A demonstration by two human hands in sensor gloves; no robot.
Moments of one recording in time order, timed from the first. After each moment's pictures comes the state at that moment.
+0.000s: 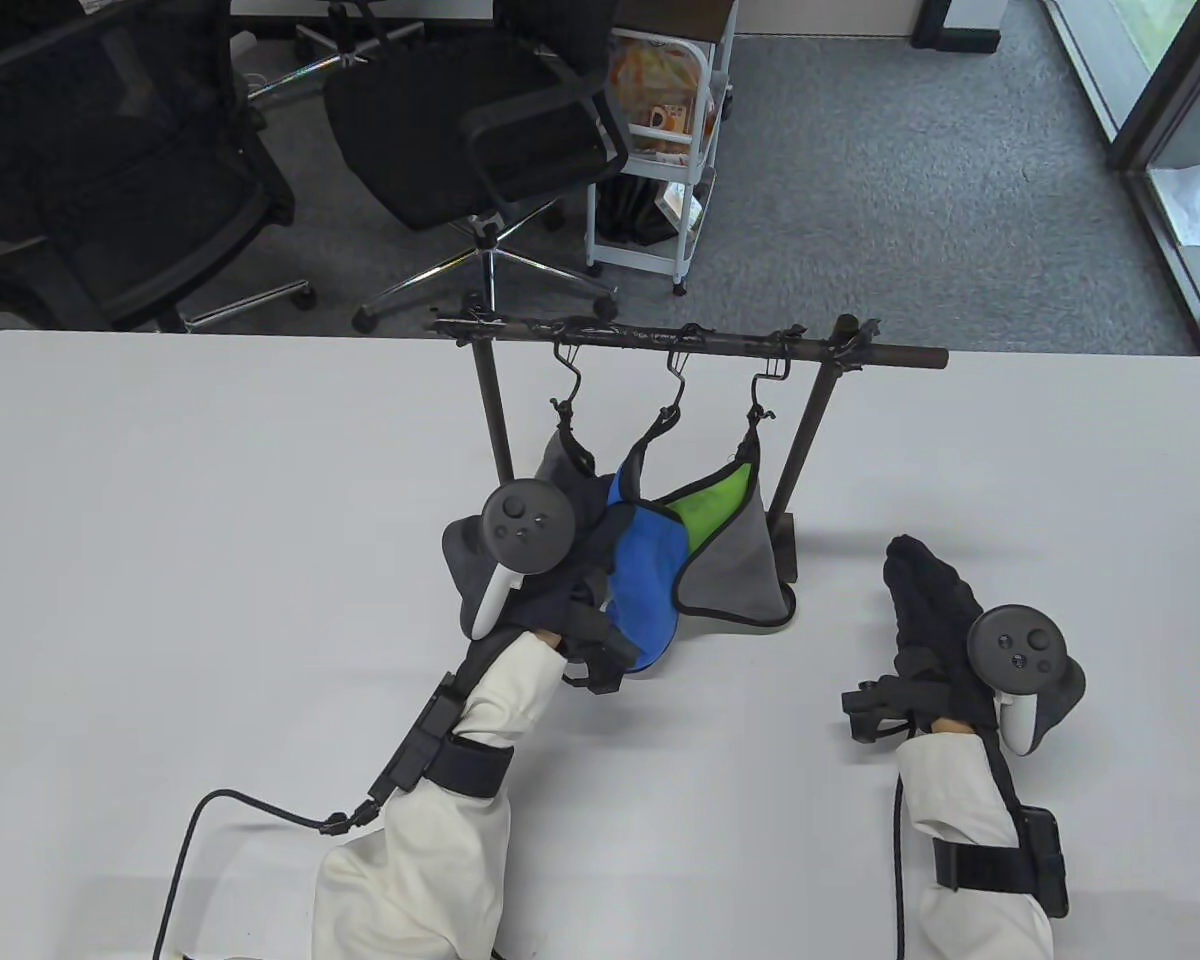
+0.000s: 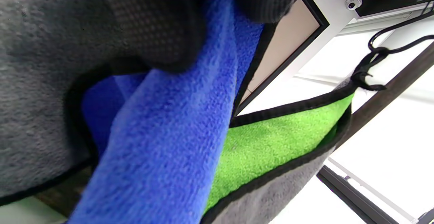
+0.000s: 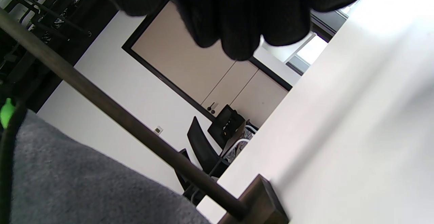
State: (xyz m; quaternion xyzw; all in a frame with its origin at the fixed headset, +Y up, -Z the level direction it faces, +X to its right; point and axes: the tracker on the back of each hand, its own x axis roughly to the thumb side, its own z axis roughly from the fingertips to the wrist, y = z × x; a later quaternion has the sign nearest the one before) left_hand -0.085 -0.653 -0.345 0.02 -0.08 0.38 0.92; right_hand 0.290 -0.740 -0.280 -0.10 -0.19 0.87 0.44
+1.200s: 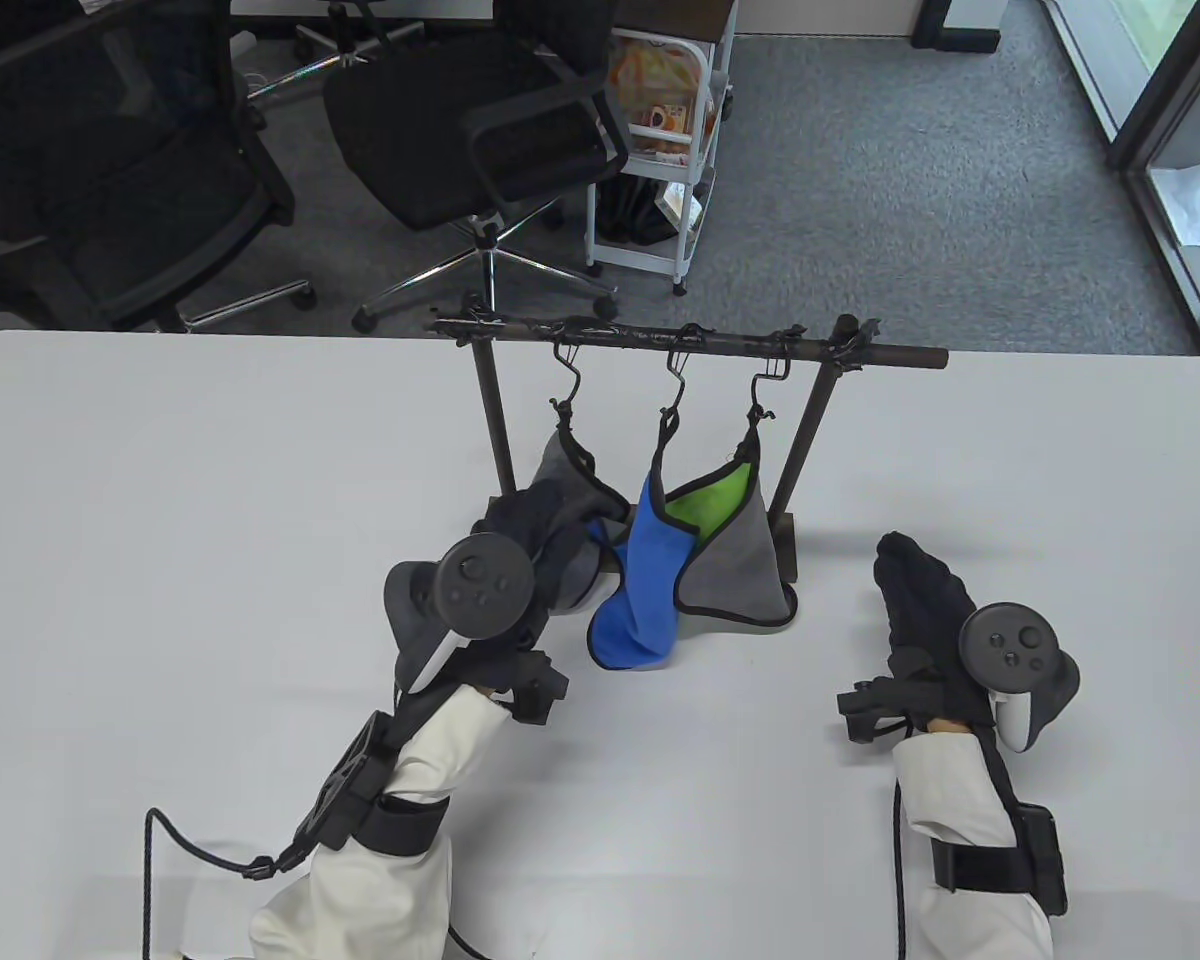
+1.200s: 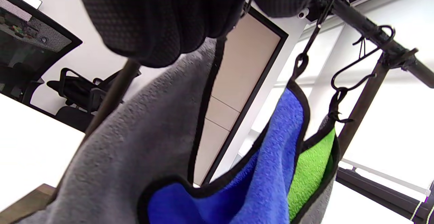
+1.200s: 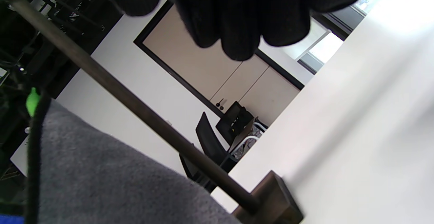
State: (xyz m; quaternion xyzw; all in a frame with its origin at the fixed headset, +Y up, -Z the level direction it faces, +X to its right) left_hand -0.132 -0.614 -0.290 0.14 -0.11 0.26 0.95; right_hand 0.281 -0.731 -0.280 -0.07 -0.19 0.88 0.43
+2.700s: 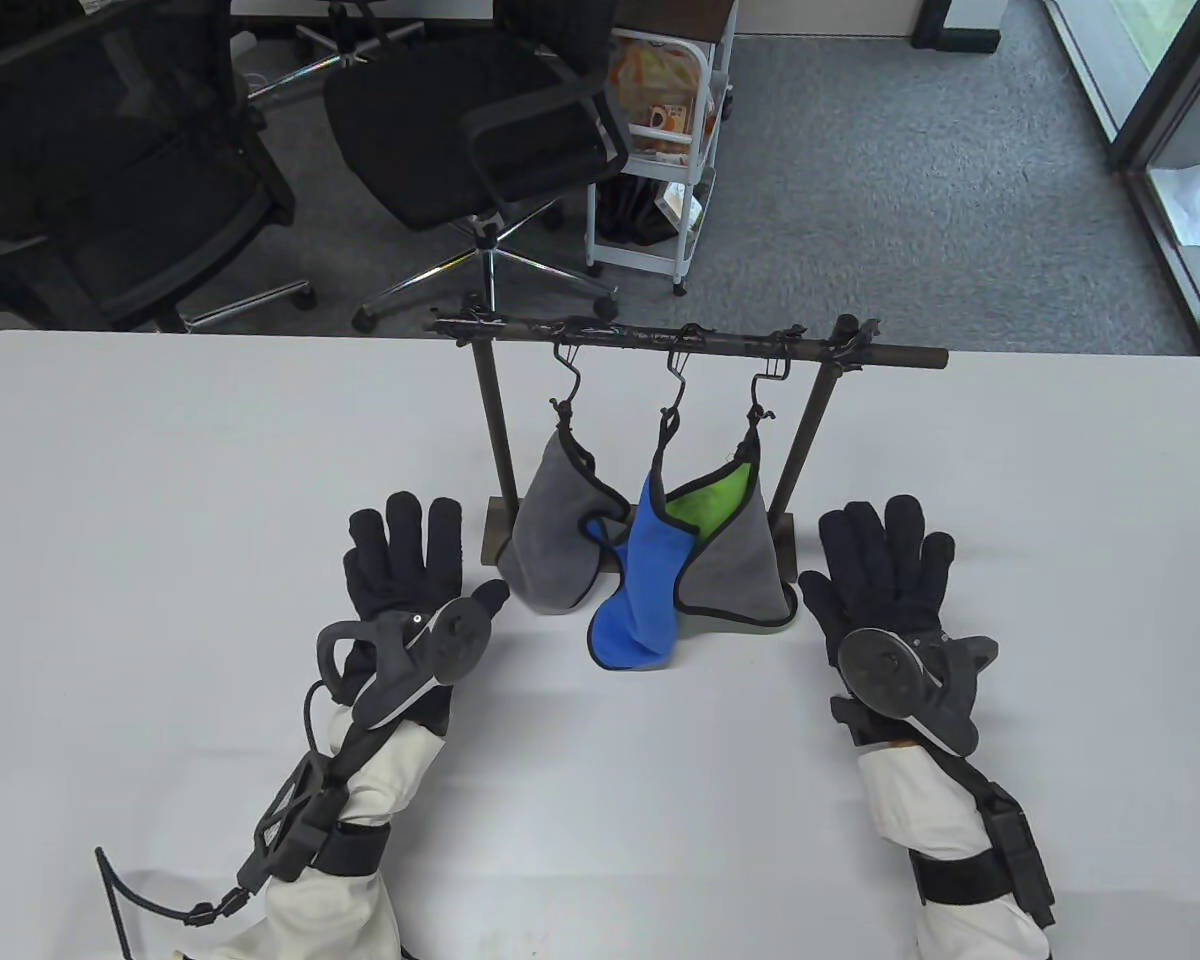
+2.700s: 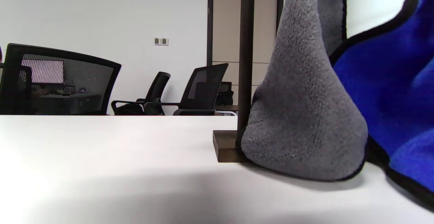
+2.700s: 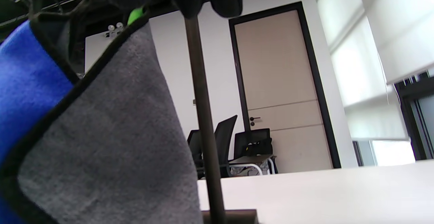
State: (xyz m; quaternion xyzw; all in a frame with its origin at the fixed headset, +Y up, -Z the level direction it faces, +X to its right) left_hand -0.181 -0.710 -0.301 0.10 -0.08 0.00 0.99; right_hand 0.212 -0.696 -0.266 0.05 -0.26 0.96 0.08
